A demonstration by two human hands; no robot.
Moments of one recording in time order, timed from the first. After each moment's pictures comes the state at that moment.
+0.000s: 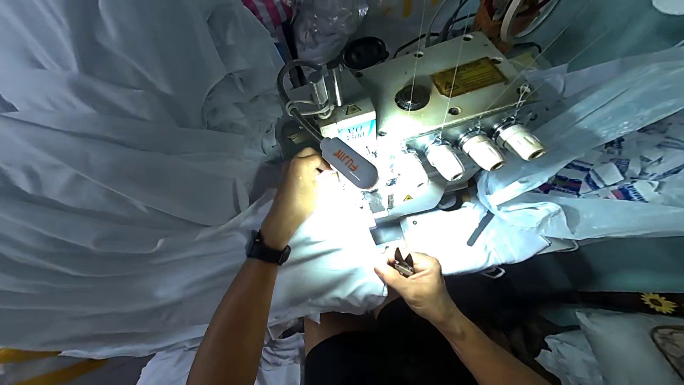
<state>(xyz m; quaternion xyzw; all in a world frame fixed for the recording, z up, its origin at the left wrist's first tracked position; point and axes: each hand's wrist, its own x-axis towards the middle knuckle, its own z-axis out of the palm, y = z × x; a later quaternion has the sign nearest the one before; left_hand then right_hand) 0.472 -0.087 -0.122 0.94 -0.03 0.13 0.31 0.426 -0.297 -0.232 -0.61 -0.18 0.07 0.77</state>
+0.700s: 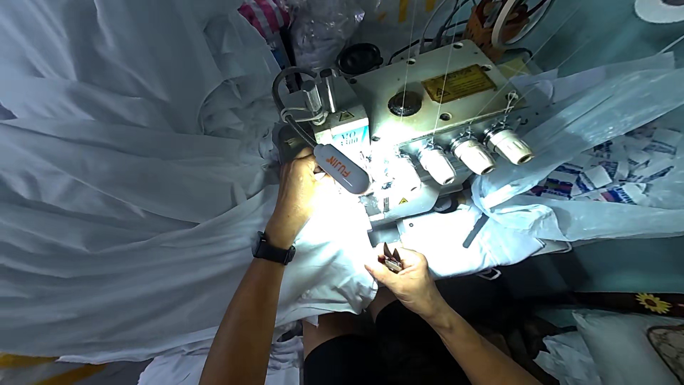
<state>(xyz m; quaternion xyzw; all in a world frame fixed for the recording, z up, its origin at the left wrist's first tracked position) 0.472 -0.091 -0.133 0.93 0.00 0.14 0.33 0.434 -0.289 -0.239 -0.62 -0.20 0.07 0.76</state>
